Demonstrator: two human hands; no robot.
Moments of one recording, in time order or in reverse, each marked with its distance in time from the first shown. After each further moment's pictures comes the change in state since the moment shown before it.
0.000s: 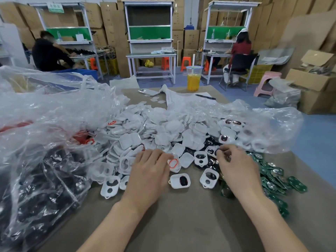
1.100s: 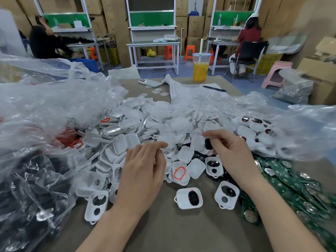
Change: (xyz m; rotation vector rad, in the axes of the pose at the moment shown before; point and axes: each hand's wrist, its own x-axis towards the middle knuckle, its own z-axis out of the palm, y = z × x) left_hand 0.020 -0.025 0.015 -0.213 -0.010 -0.316; right_hand 0.056 -0.029 0.044 0.720 -0.218 -0.129
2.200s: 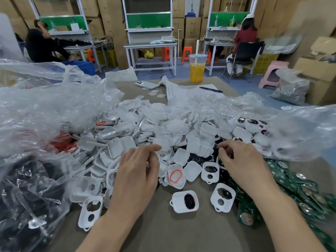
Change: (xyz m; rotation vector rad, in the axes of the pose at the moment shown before) left_hand 0.002 0.006 -0.004 -0.076 -0.011 -0.081; right_hand -0.006 0.011 -0.026 -0.778 0.016 0.087
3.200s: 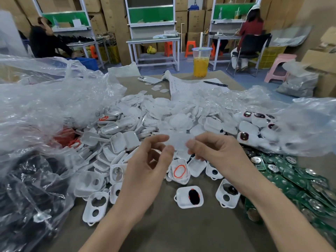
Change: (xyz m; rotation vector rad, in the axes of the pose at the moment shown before) left_hand 0.001 0.017 -0.005 -0.557 -0.136 -0.355; right_hand -0.015 -0.059 -0.006 1.020 -0.304 -0.140
